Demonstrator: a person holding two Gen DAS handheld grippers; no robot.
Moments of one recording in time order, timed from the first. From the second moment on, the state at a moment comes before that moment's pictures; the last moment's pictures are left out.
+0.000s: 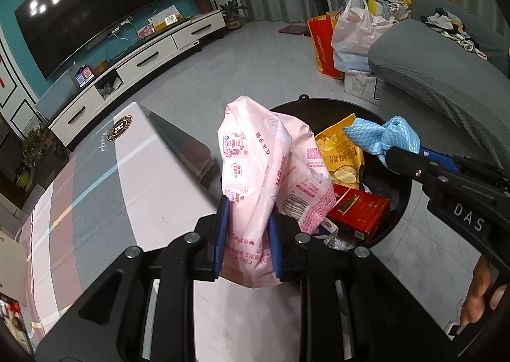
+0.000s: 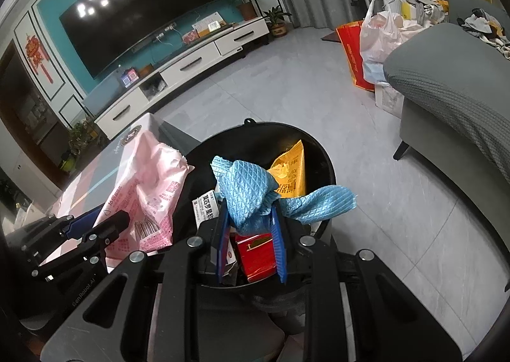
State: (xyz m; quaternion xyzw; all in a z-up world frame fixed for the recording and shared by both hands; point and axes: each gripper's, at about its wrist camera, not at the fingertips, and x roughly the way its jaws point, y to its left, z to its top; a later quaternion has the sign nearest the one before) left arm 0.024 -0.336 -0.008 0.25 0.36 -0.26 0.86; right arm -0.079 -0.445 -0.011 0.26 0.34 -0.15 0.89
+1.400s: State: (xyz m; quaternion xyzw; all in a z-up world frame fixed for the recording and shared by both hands) left arm 0.052 -0.355 -0.044 0.27 0.40 -0.26 0.84; right arm -0.052 -0.456 -0.039 0.26 0.38 -0.16 0.87
